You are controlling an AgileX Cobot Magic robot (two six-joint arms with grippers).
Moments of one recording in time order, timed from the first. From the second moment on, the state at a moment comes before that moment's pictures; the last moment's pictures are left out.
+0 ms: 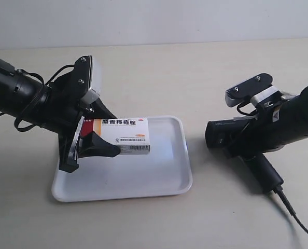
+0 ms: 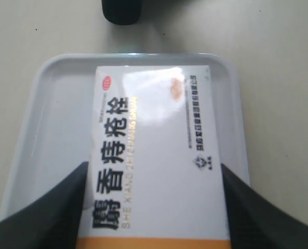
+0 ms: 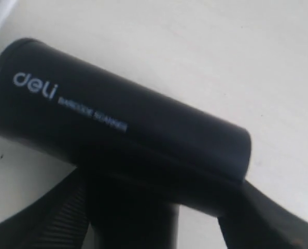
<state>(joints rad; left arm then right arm) -0.38 1.74 -0.86 -1.18 0.75 2.10 0.47 1.69 -0.63 -0.02 0.16 -0.13</state>
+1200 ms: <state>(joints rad) -0.33 1.81 -0.96 -1.13 0.88 2.10 0.47 1.43 -0.63 0.00 0.35 -0.12</state>
